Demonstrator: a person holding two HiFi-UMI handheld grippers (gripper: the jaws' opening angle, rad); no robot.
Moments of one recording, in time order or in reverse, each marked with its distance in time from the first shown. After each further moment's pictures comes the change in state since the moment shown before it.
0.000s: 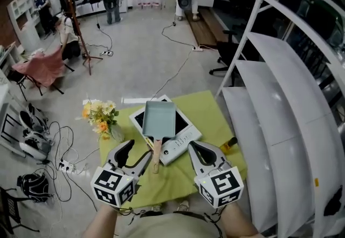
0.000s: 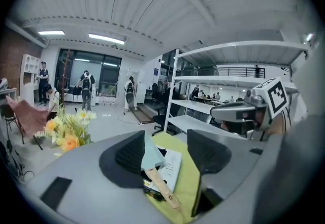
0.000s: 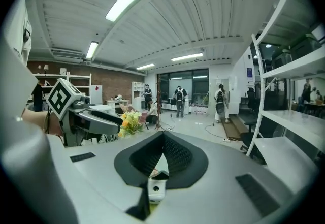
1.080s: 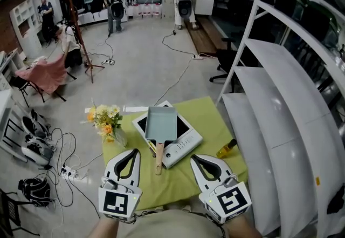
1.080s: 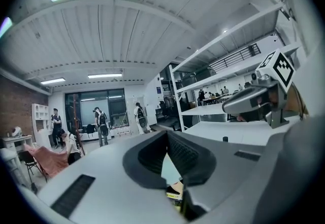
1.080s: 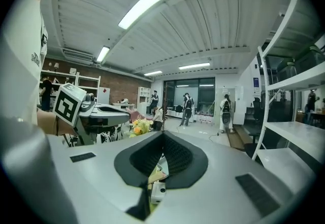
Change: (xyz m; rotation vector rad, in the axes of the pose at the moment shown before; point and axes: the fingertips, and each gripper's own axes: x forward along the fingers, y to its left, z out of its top) left arm -0.057 -0.019 0.043 0.278 -0.207 0.173; right arm -0.052 0.041 0.025 -0.080 -0.081 0.058
